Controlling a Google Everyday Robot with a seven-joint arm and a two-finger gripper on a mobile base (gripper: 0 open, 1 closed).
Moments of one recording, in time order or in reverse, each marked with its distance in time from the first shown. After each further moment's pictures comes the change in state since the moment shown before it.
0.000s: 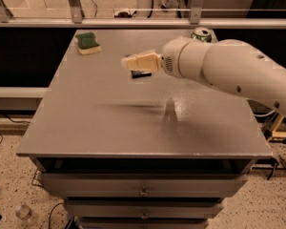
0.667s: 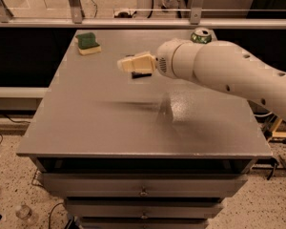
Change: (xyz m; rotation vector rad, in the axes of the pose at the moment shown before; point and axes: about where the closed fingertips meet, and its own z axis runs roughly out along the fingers) arm 0.007 0.002 0.017 -0.004 0.018 0.001
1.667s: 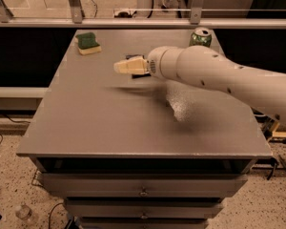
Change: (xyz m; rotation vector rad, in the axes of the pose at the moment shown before) arm 0.033 -0.014 0.065 -0.004 0.051 0.077
